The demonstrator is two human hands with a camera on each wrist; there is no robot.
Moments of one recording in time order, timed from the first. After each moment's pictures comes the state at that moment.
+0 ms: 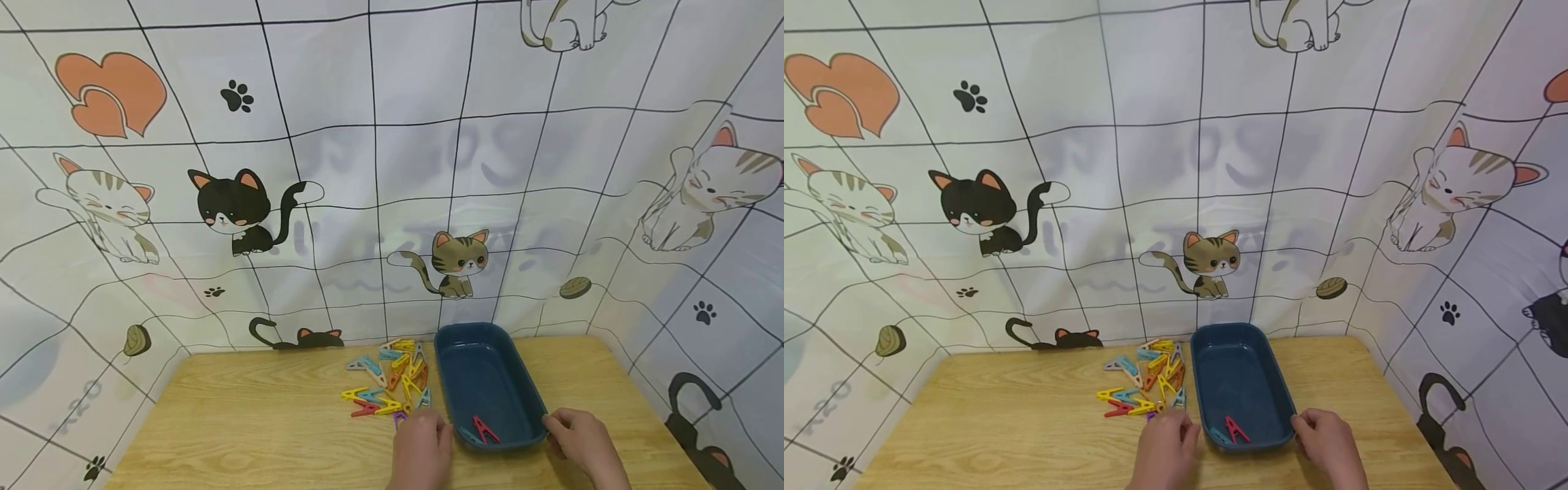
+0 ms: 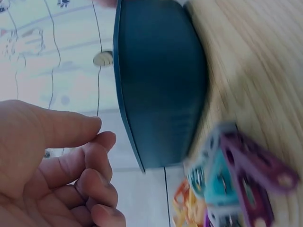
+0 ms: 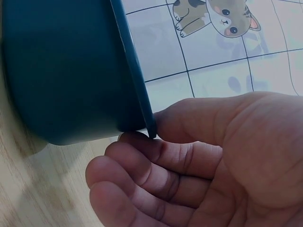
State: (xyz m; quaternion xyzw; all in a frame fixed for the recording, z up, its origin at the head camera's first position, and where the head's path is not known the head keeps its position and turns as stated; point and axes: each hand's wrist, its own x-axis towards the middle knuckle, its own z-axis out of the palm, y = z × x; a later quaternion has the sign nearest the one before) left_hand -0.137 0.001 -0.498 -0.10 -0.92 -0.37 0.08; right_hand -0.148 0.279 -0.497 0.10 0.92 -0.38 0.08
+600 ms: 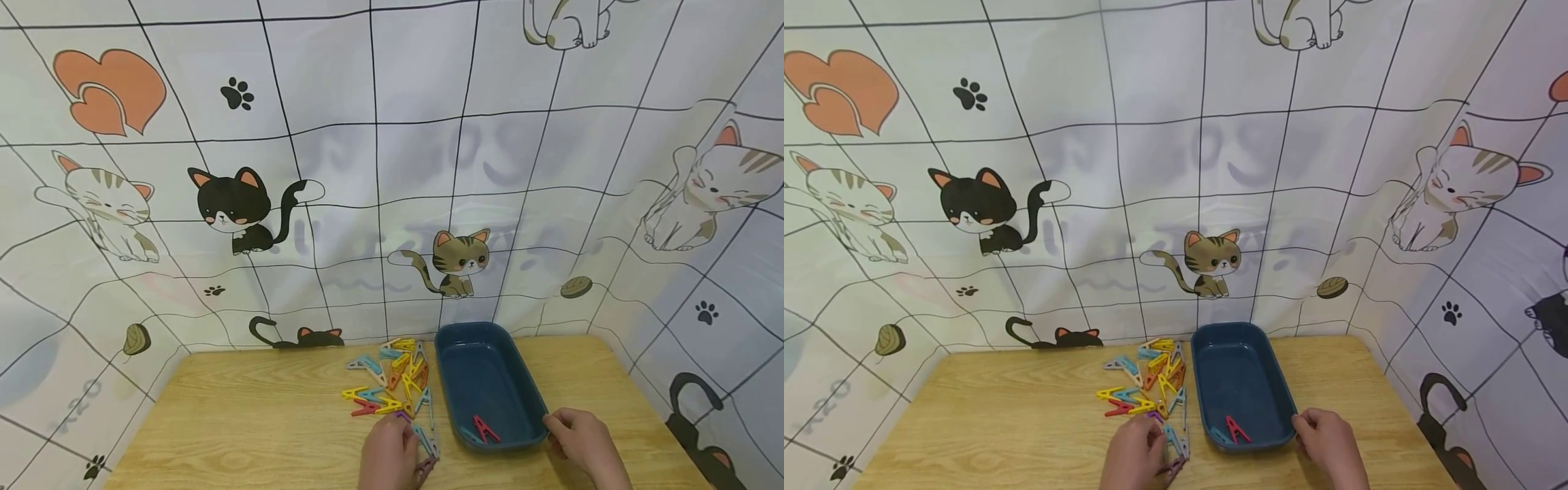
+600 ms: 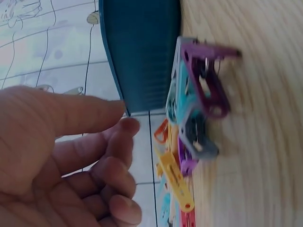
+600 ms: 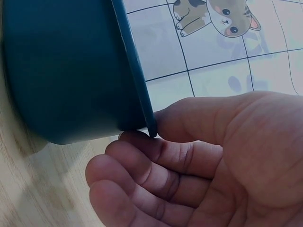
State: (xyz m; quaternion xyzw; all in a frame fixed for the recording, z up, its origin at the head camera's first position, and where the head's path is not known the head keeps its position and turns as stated) left_hand -0.141 -0.047 -0.509 -0.04 -0.93 -0.37 -0.01; right_hand -0.147 0.280 -0.498 0.10 0.91 -0.39 0.08
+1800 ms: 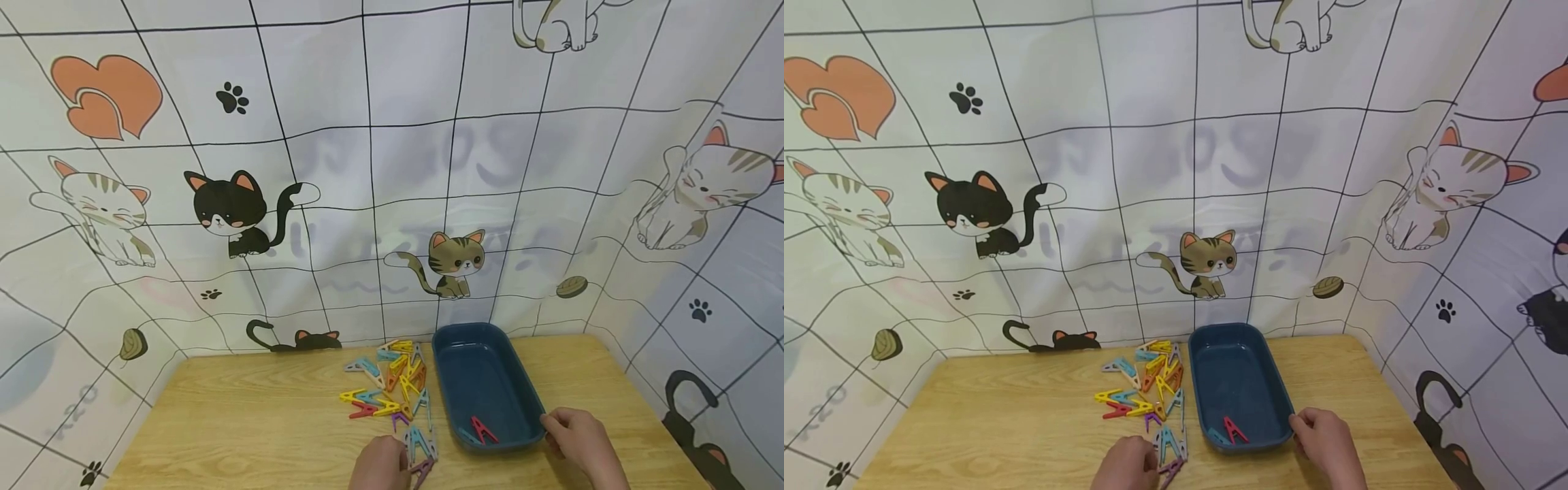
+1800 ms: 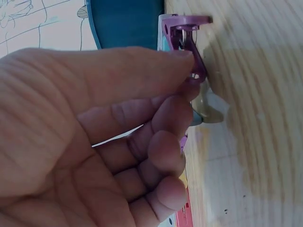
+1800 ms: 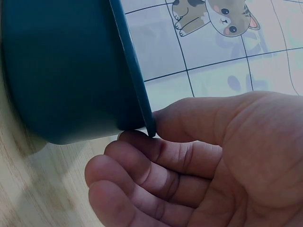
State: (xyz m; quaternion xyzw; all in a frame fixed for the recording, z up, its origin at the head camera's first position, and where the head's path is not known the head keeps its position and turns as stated) left_hand -0.139 -0.060 -0.520 -0.07 -0.93 -0.31 -0.18; right_hand -0.146 0.280 -0.498 0.10 0.91 -0.39 0.08
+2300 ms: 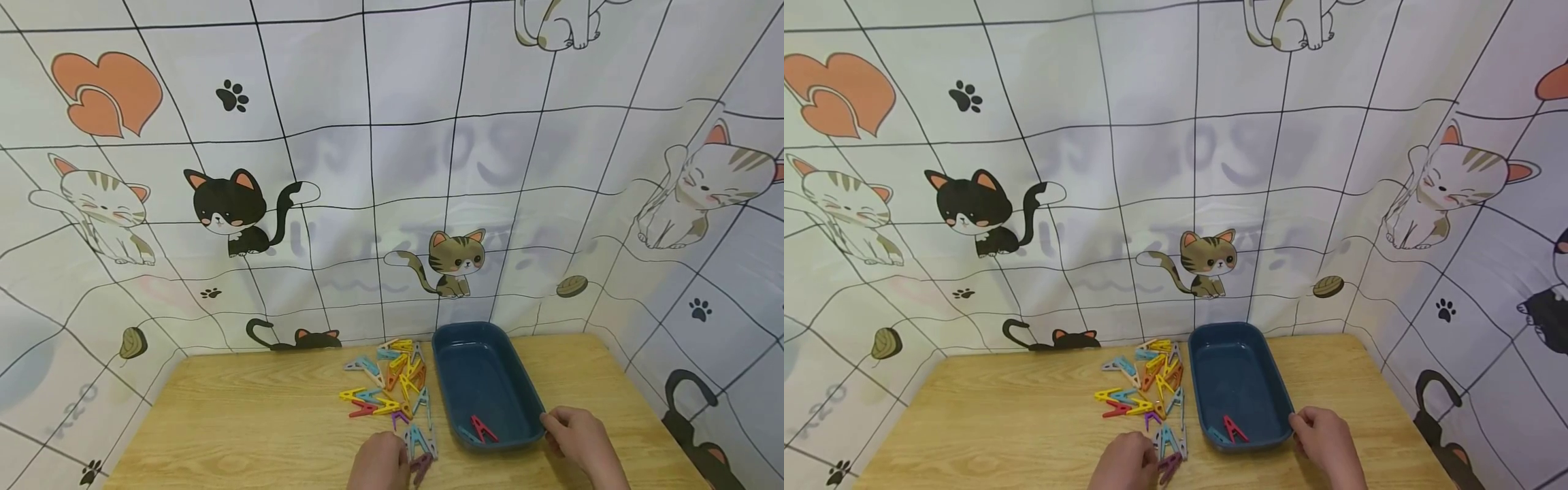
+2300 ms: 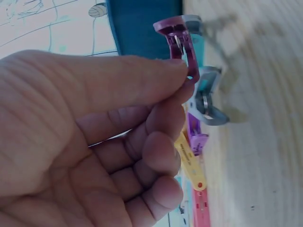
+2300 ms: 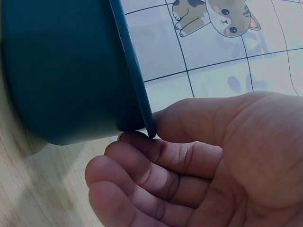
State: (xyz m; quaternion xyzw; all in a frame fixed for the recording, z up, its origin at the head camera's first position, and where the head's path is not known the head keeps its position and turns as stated) left_hand -0.138 -0.061 -0.512 -0.10 -0.94 -0.31 -0.14; right_hand -0.148 0.279 -0.498 0.10 0.91 -0.38 0.07
